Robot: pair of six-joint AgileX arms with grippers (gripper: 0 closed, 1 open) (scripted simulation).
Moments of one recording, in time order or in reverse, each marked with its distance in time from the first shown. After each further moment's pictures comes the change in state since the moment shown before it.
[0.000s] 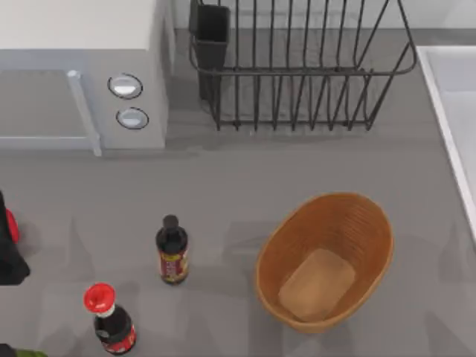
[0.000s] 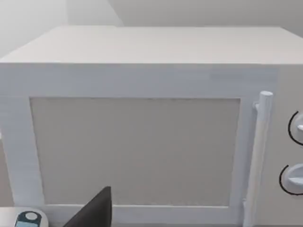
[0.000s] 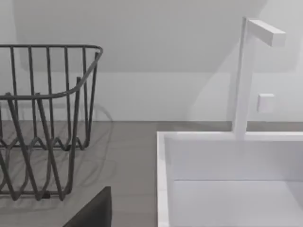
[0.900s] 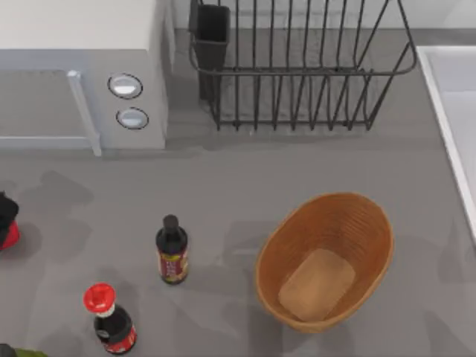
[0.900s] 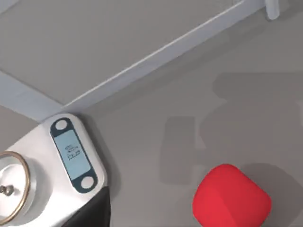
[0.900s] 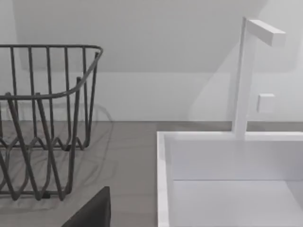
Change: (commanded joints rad) left arm 0.057 0.874 0.656 -0.510 0.037 0.591; right arm 0.000 0.000 0.000 0.000 0.000 0.000
